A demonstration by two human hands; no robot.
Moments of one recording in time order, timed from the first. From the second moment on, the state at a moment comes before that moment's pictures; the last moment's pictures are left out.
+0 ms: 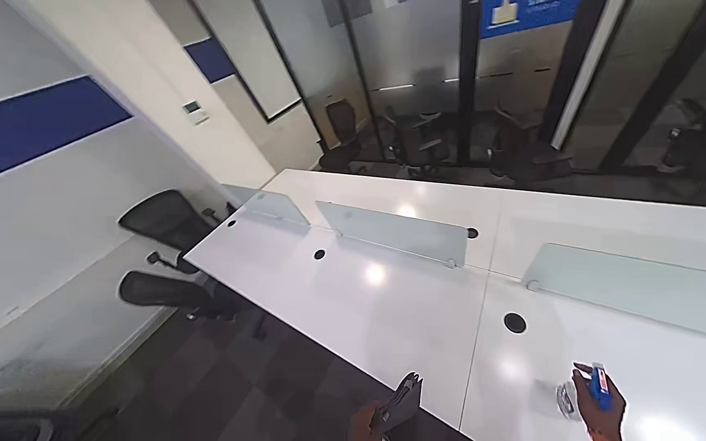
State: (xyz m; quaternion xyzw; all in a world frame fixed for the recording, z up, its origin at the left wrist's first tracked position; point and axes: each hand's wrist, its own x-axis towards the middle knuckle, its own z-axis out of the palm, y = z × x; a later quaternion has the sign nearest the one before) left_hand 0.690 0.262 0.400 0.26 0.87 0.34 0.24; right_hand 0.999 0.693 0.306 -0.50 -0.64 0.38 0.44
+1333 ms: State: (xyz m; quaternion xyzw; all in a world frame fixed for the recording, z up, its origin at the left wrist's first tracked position) left_hand 0.473 -0.069 0.353 -0.13 0.88 0.45 0.06; right_hand 0.347 0.350 0.369 -0.15 -0.72 0.63 0.24
